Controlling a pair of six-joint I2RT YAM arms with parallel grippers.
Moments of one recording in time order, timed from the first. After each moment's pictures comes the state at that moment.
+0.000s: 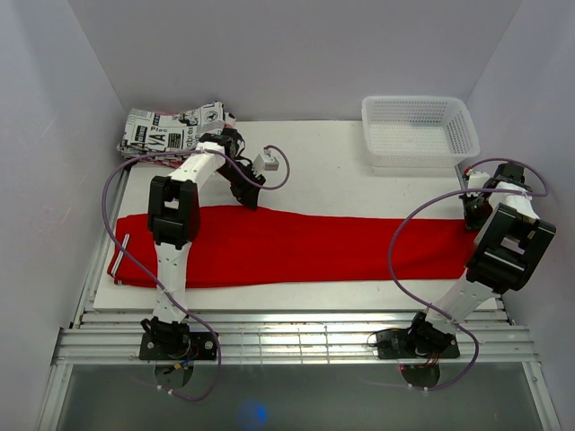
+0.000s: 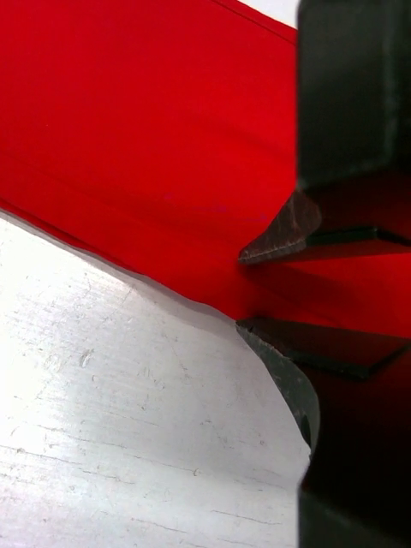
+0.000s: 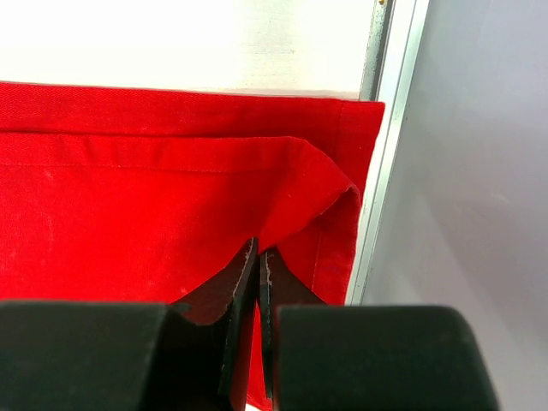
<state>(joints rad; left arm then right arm) -0.26 2.27 1.92 -1.10 0.62 0.85 -0.50 1.77 1.23 -0.68 -0.13 -0.58</state>
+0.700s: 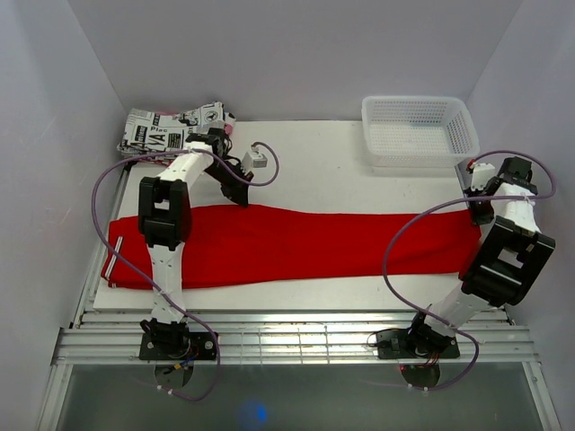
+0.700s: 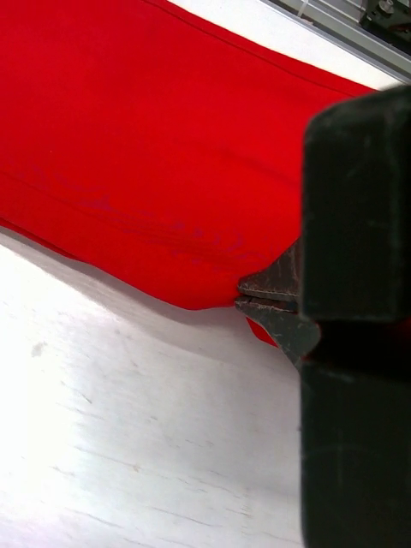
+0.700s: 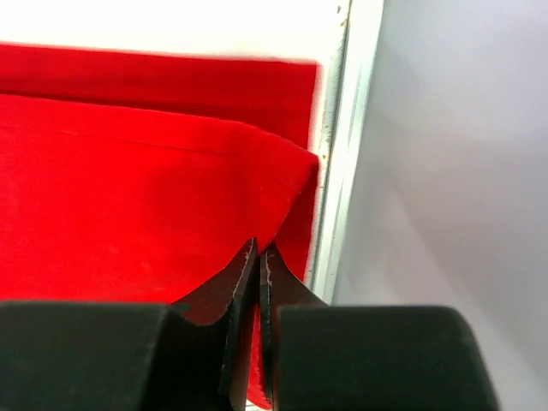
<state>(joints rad) -0.20 2.23 1.87 -1.11 0.67 0.86 -0.50 1.67 1.22 -0.68 -0.12 -0.62</state>
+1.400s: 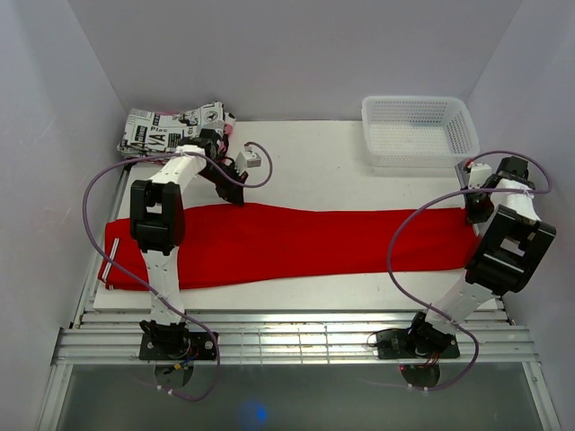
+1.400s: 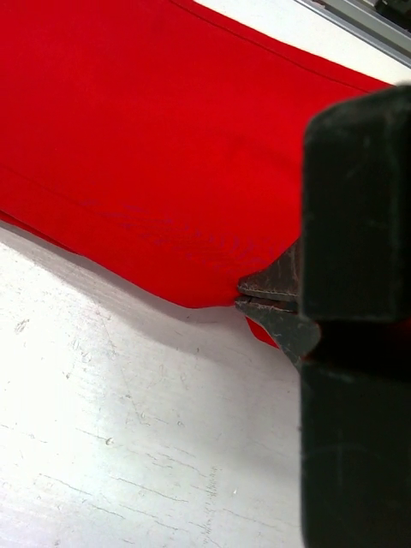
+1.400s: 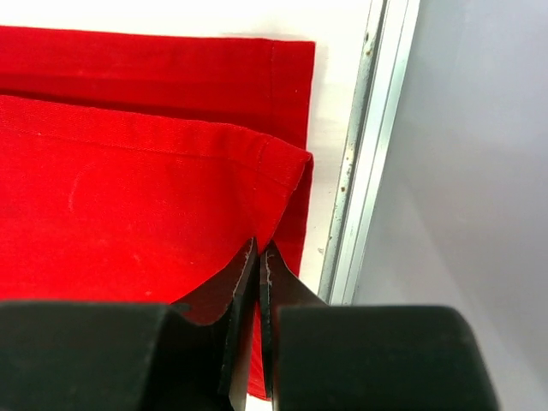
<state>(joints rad) -0.16 2.15 1.77 -1.02 0.66 0.85 -0.50 1.77 1.27 -0.68 -0.17 -0.61</state>
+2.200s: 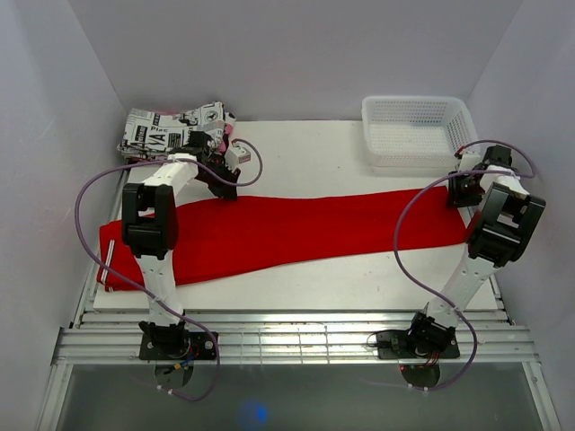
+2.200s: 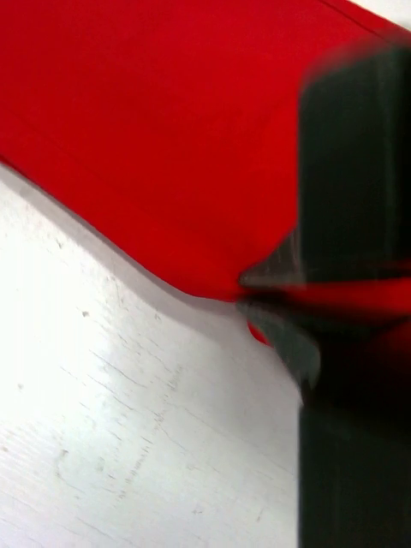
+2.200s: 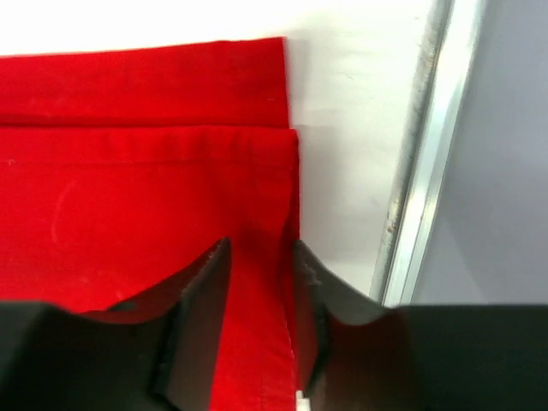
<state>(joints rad) -0.11 2.06 1.59 -0.71 0.60 0.68 -0.44 2.03 1.48 -0.58 -0.27 -0.47</state>
